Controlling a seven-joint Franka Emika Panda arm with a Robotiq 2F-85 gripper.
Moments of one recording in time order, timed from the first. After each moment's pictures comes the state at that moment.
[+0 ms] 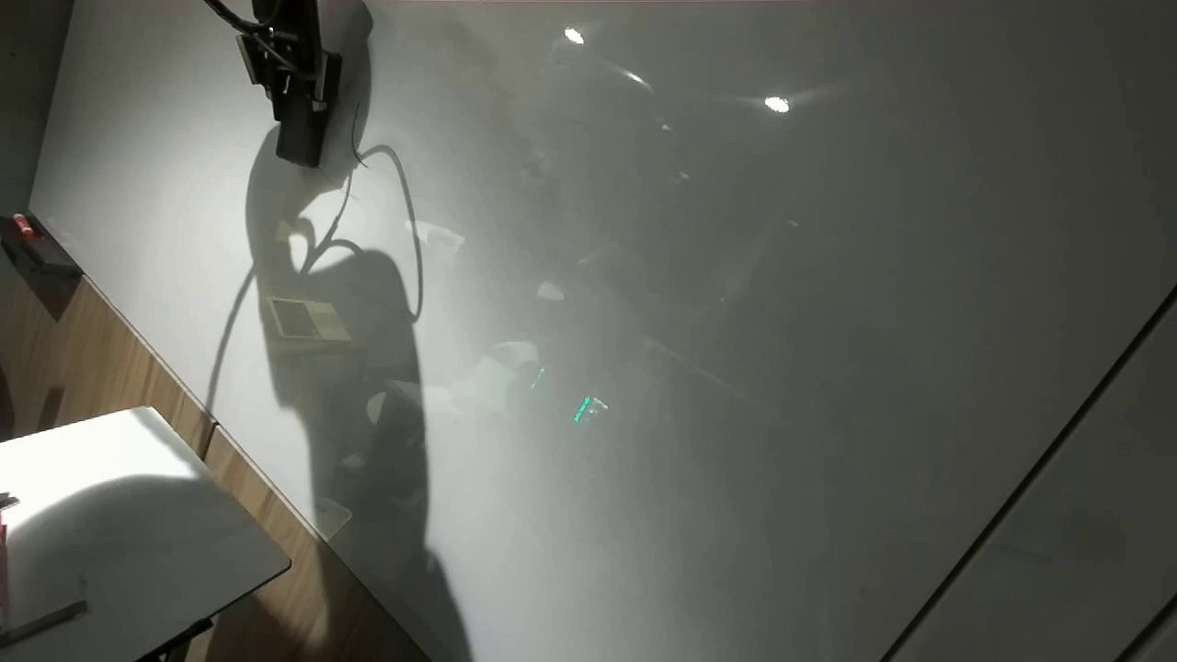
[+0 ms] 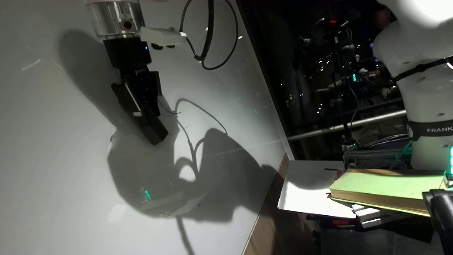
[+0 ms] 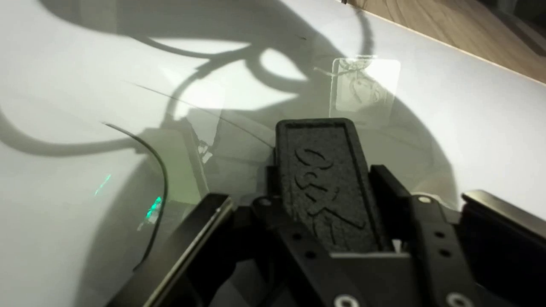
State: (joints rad) arm 0.27 0.05 0.31 -1.75 -0.37 2.04 0.39
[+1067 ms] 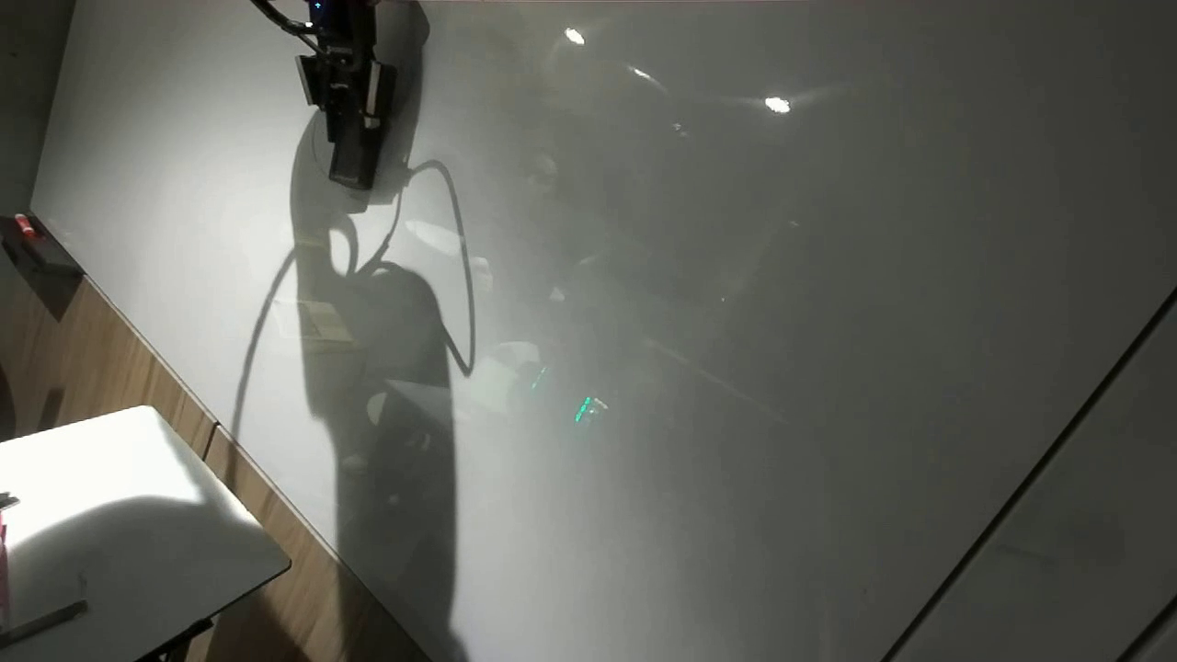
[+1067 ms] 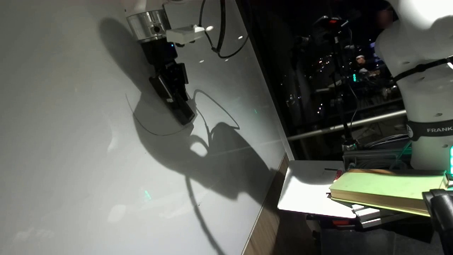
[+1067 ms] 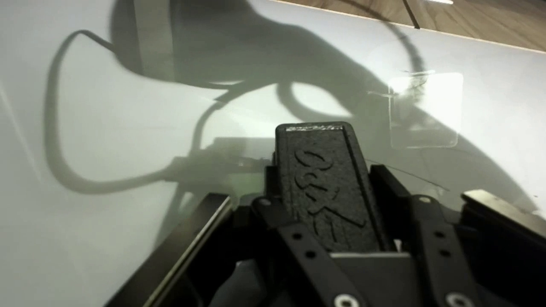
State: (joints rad) arm 0.21 -0.05 0.20 -1.81 -0.36 1.94 0.39
